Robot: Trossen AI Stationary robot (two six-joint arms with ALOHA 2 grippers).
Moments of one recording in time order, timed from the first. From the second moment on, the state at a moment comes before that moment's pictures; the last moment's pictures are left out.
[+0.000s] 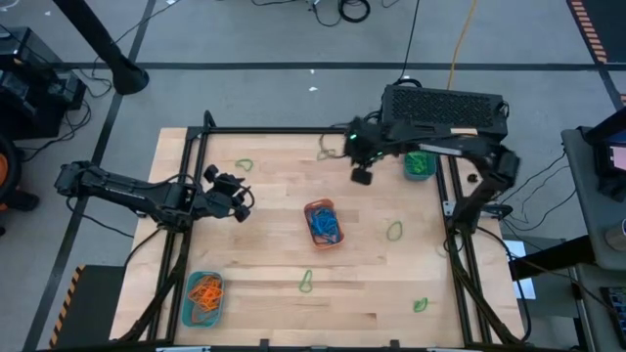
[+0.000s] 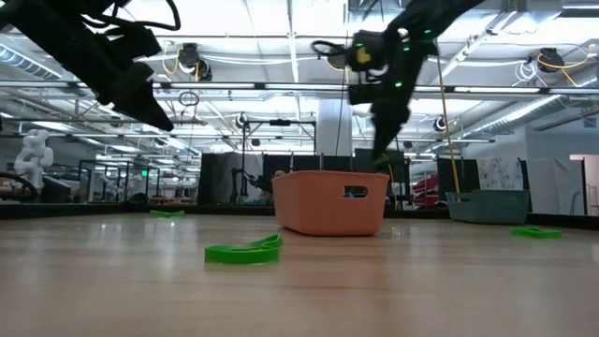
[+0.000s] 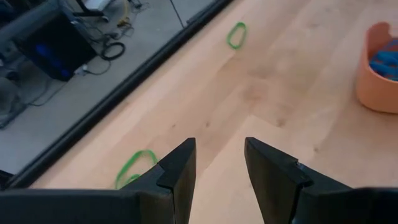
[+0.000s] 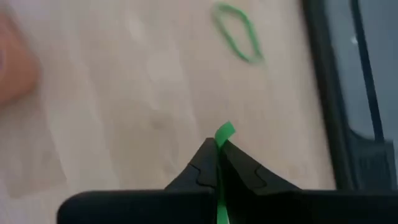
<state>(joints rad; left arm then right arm) -0.14 0.84 0.50 -0.47 -0.77 -0.41 -0.44 1.69 1.31 -0.77 0.11 -0.25</state>
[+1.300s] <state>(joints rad) 0.12 0.96 0.45 -0.45 -0.60 -0.49 -0.85 1.32 0.72 -0.63 0.35 0.07</state>
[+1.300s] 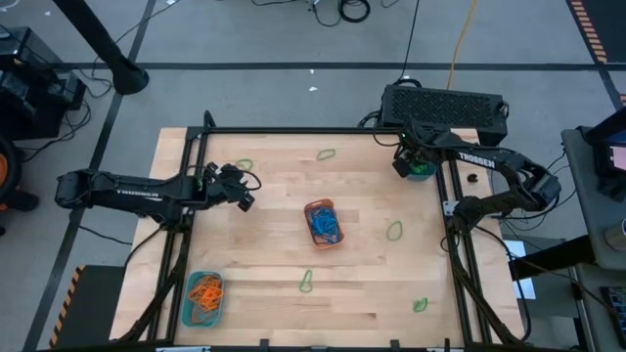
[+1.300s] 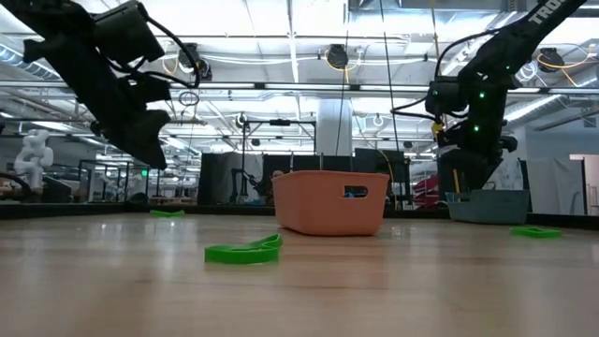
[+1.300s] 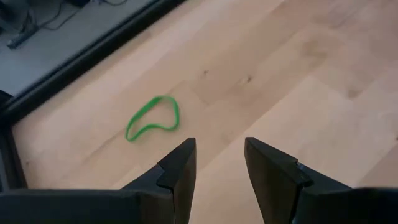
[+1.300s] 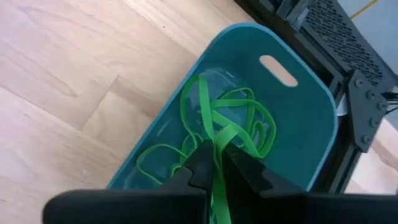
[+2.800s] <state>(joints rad) 0.65 1.41 0.45 0.03 -0.22 -0.36 -0.74 1.16 0.72 -0.58 0.12 0.04</state>
